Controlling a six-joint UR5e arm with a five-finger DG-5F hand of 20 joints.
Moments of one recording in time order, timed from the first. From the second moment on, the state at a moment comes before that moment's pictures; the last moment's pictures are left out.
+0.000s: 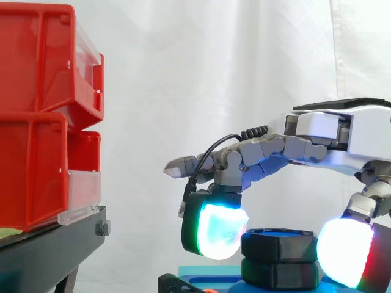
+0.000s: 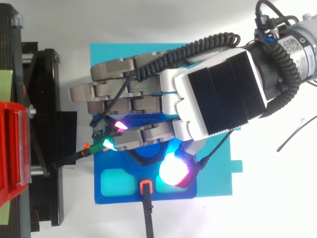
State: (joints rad) arm -0.03 -2.28 -1.22 -2.67 -2.05 -1.66
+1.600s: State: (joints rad) arm -0.04 -2.28 -1.22 -2.63 -2.06 -1.65
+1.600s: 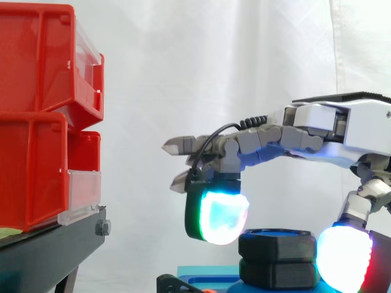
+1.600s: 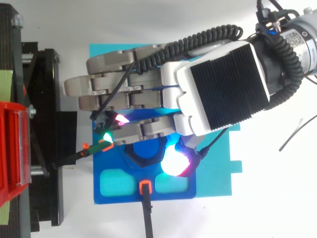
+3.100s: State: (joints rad) arm 0.00 -2.28 -1.22 -2.67 -2.08 -1.65
